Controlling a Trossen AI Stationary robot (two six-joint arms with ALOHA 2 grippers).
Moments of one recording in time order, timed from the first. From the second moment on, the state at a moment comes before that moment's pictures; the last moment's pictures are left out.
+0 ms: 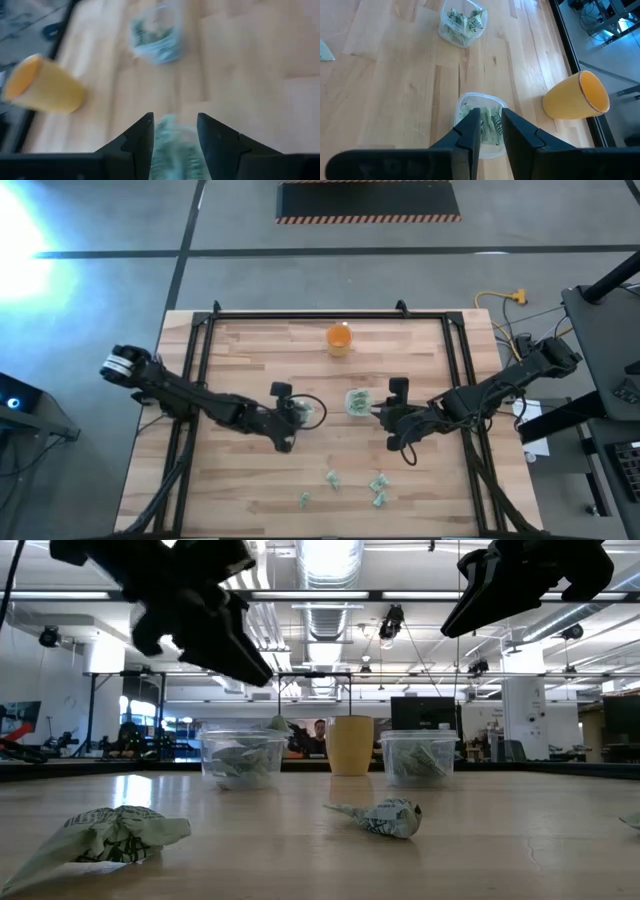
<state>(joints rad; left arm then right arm) -0.31 1.45 0.82 -0.11 -0.53 0.06 0.43 1.27 0.85 -0.47 0.63 0.08</state>
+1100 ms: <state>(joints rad) -0.43 1.42 0.83 -0.12 -0.48 0.01 0.64 1.27 0.51 0.29 0.05 0.35</state>
